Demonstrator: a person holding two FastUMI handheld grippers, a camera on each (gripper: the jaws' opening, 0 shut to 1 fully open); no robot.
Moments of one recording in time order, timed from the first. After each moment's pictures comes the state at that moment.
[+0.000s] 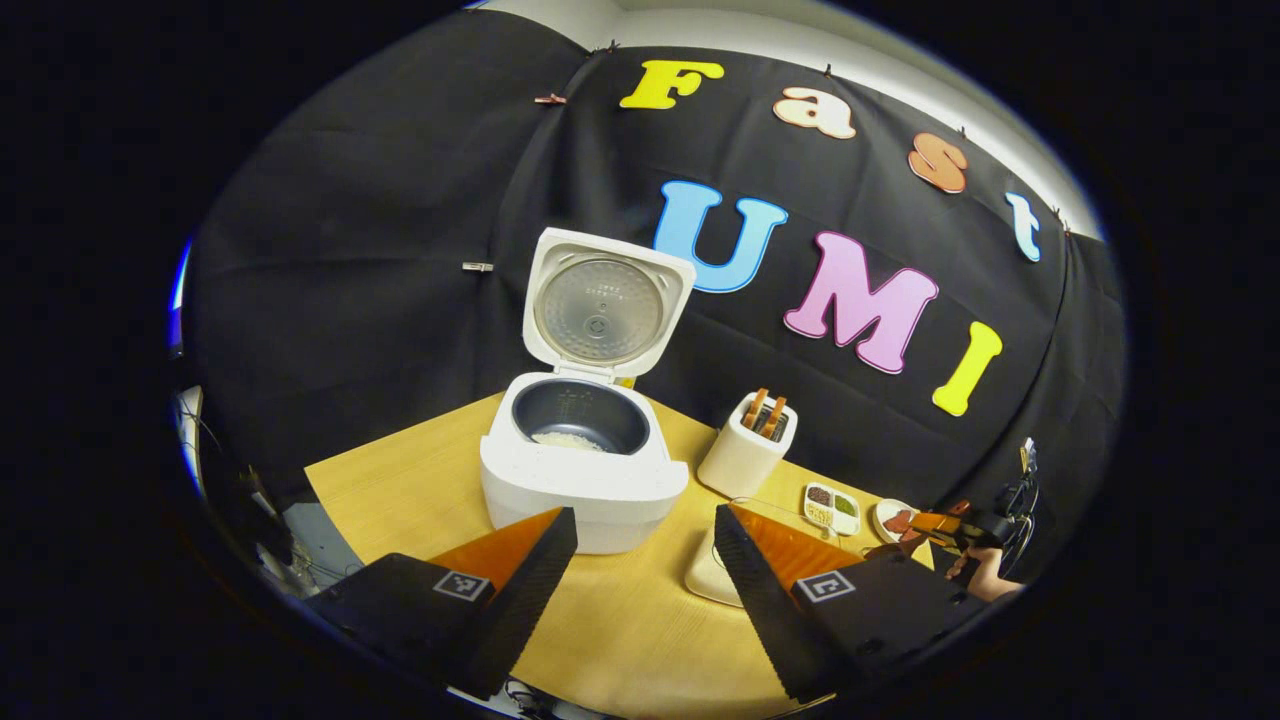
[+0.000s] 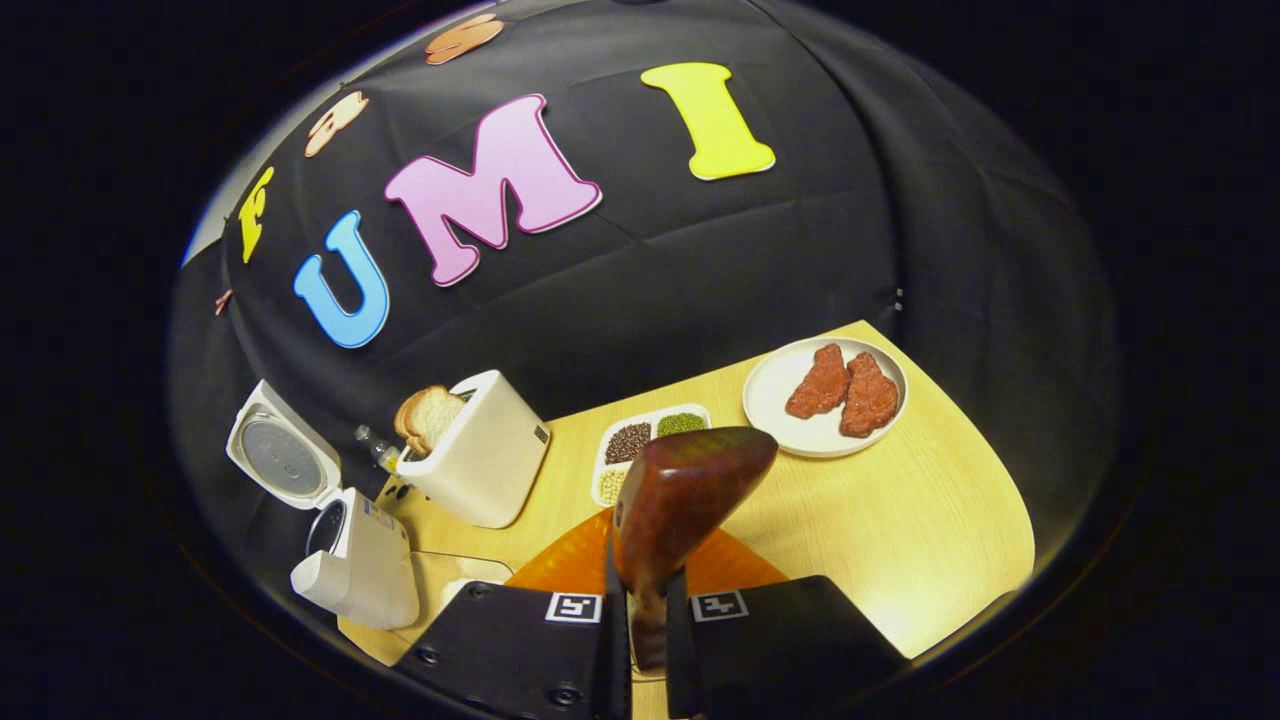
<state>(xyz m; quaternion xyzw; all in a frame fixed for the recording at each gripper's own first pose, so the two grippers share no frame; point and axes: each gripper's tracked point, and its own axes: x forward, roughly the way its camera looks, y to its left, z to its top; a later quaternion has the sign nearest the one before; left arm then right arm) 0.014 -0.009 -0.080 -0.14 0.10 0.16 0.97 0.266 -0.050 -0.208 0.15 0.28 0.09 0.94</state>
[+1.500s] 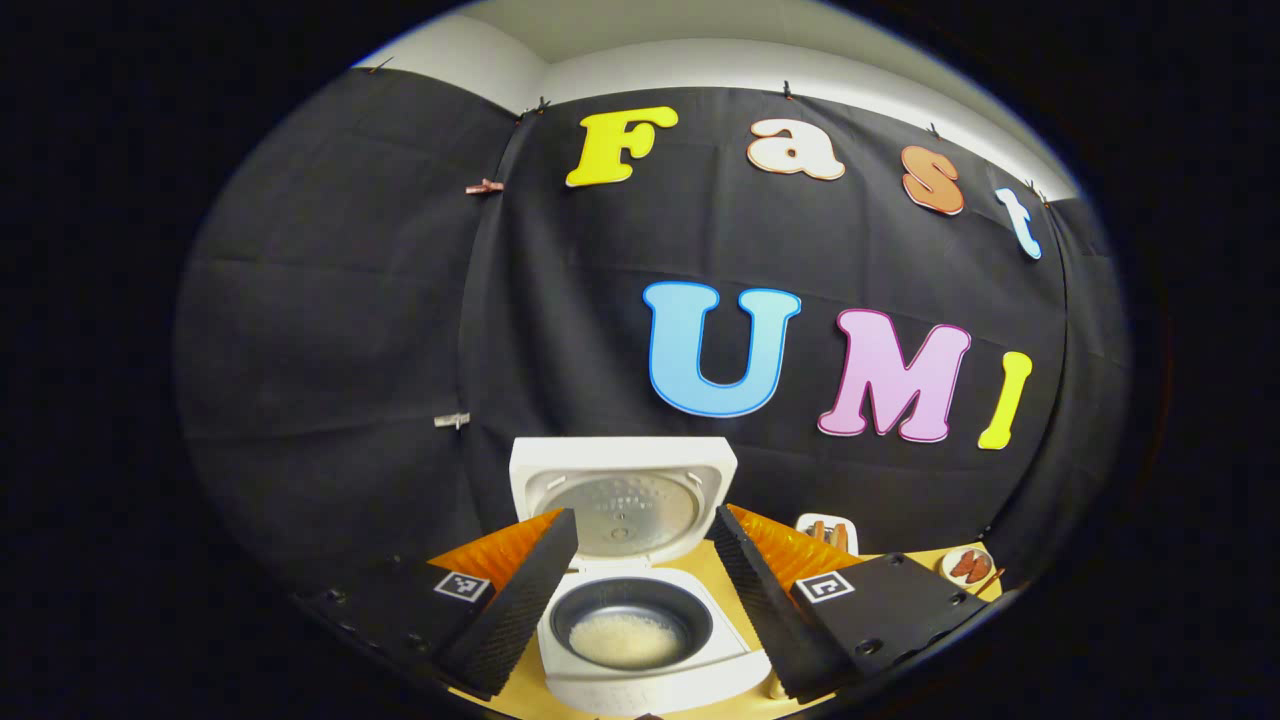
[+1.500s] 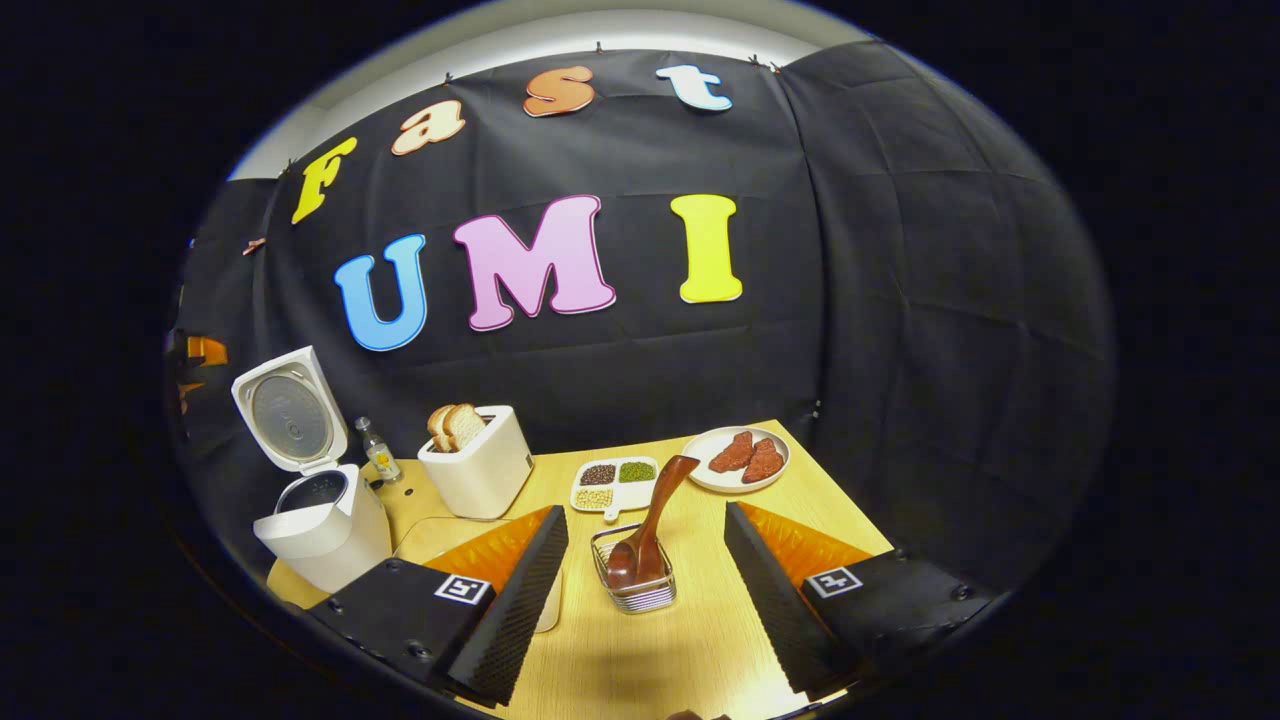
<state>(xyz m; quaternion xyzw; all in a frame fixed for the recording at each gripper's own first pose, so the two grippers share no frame) 0.176 0.125 0.114 0.00 -0.02 0.14 0.99 0.099 -0.056 -0.084 0.03 0.13 0.03 0.99</state>
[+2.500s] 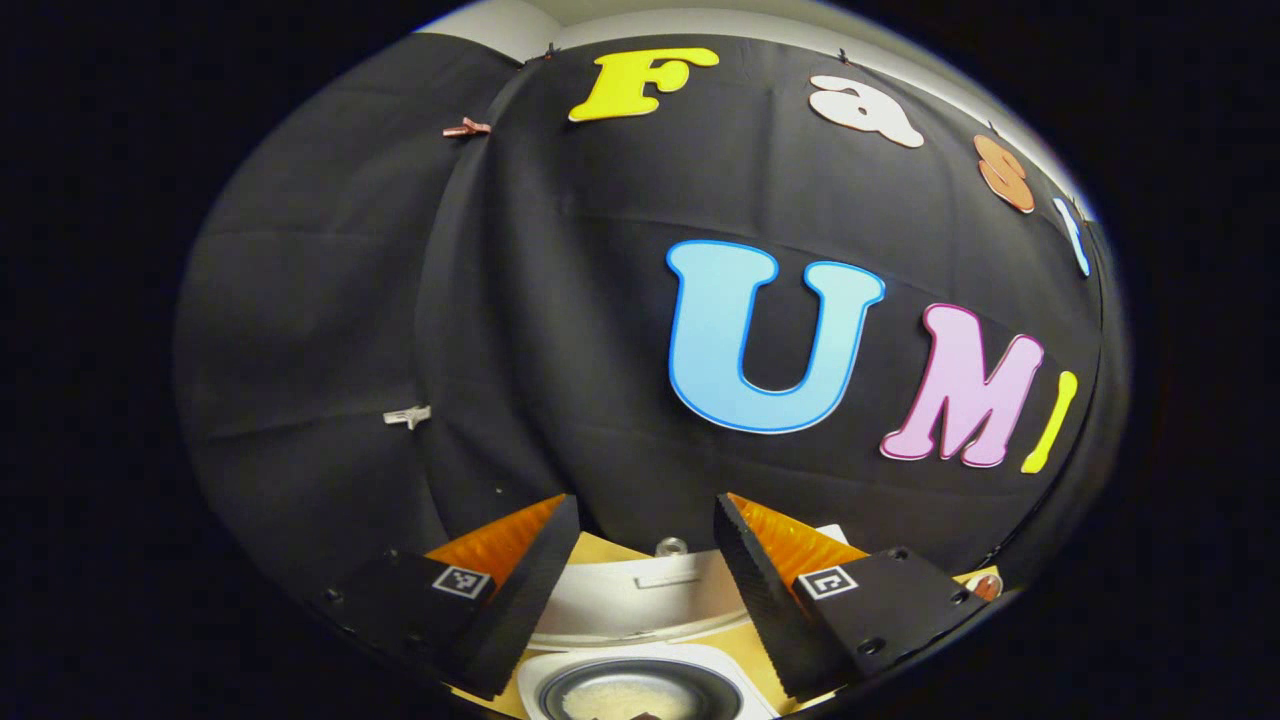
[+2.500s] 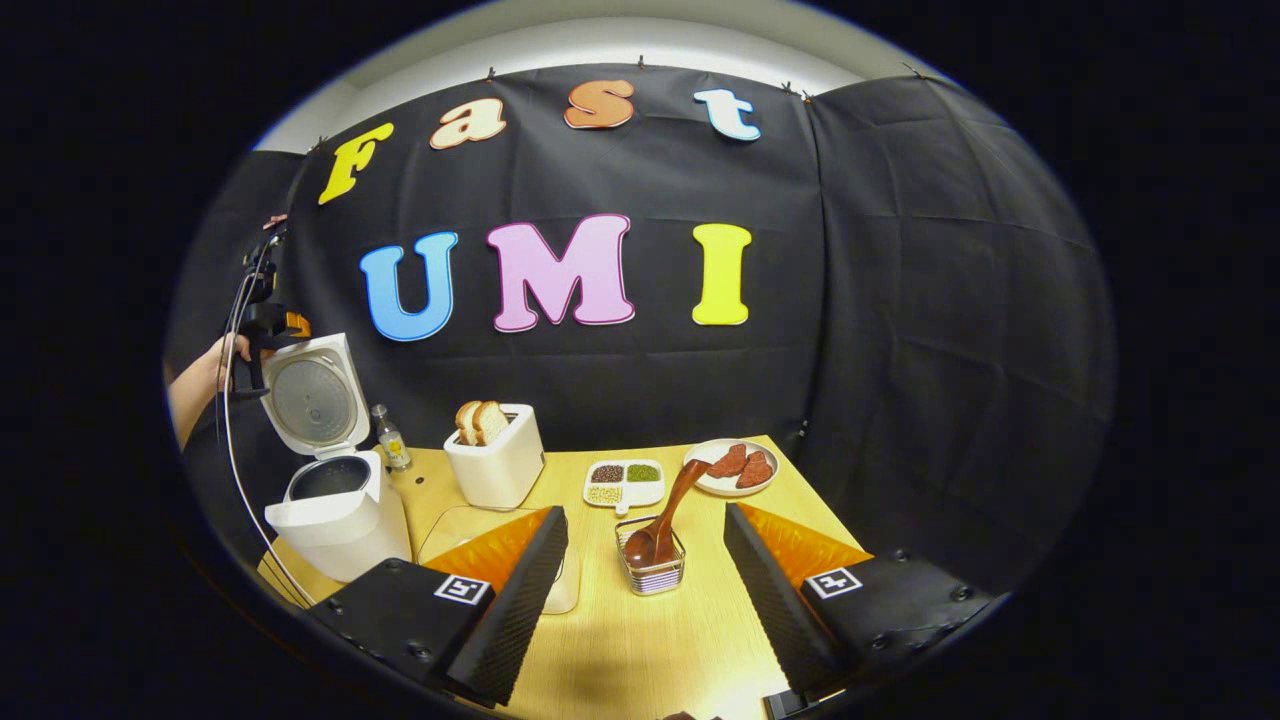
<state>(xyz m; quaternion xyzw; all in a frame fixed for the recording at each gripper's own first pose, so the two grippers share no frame) 0.341 0.218 0.111 -0.03 0.04 0.15 0.99 0.047 -0.020 -0.053 -0.02 0.13 0.02 0.99</state>
